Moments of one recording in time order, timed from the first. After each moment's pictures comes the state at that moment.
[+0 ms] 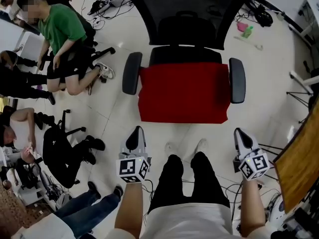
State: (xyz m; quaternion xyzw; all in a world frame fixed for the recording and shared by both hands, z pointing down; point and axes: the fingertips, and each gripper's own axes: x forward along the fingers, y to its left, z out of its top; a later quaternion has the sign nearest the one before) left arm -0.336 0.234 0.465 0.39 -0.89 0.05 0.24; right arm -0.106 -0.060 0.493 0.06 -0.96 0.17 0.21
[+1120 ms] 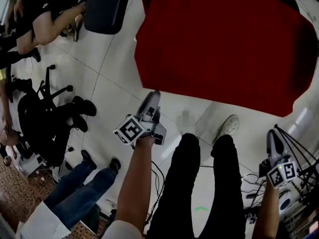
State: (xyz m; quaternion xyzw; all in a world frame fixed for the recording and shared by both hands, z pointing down) left arm -0.388 0.315 0.888 0.26 -0.77 -0.37 0.46; right arm -0.087 -0.013 0.817 0.06 -0.90 0.23 0.36
